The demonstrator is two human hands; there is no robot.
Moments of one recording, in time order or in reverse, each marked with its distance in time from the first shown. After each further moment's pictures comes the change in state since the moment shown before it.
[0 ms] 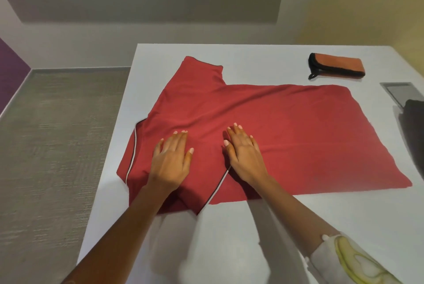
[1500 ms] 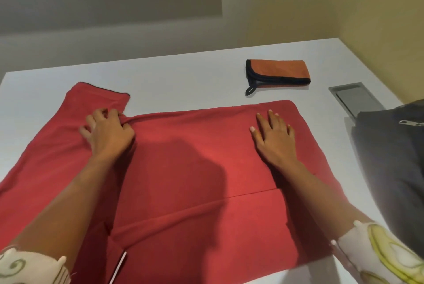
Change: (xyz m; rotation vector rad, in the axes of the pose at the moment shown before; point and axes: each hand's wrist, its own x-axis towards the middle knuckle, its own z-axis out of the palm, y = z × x) left_hand 0.275 0.087 0.070 -0.002 -0.024 -0.410; right_hand 0.123 0.295 -0.128 -0.325 0.085 0.374
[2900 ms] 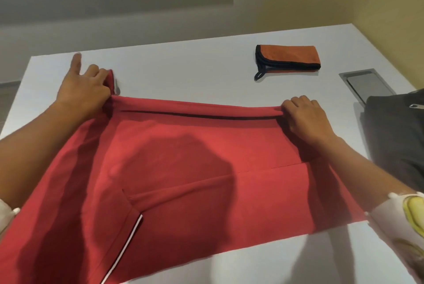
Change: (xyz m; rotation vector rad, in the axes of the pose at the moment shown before) left_hand 0.037 -0.041 -0.090 1.119 -0.007 0.687; right_hand 0.003 0.047 -0.048 -0.228 0.188 -0.420
